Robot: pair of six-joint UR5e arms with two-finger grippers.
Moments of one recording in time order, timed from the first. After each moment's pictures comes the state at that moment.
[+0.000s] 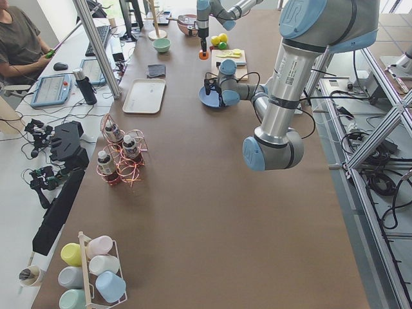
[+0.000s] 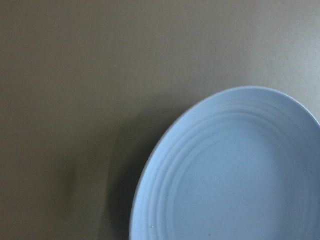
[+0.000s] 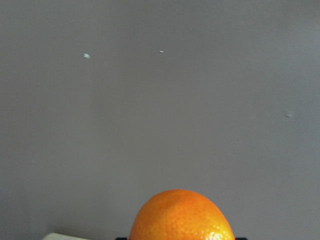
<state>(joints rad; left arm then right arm) -0.42 -2.00 -1.82 -2.06 -1.82 -1.58 0.78 -1.31 1.84 -1.34 2.15 0.94</state>
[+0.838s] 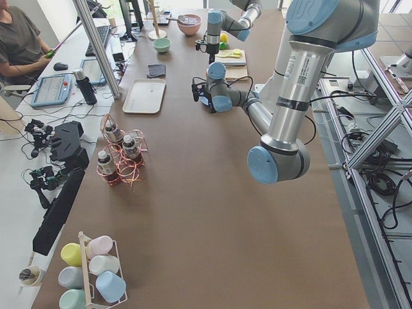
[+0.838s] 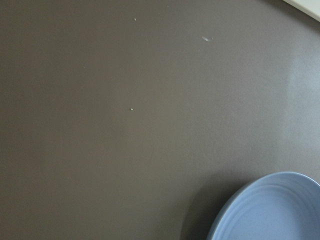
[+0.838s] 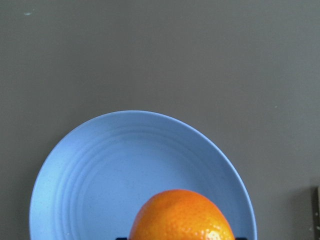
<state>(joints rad) -0.64 -1.85 -1.88 -2.06 -2.00 -1.49 0.44 -0.97 1.78 -1.45 1.86 1.34</state>
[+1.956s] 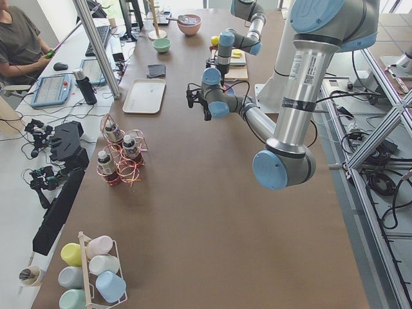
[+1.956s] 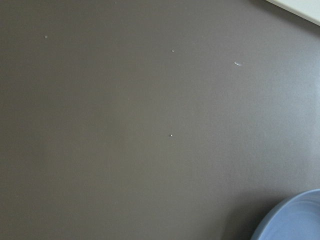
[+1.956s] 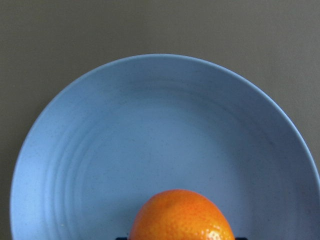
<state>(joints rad) -0.65 -1.83 -1.88 -2.06 -2.01 -1.46 0.35 -0.92 1.69 -1.44 1.76 1.39</state>
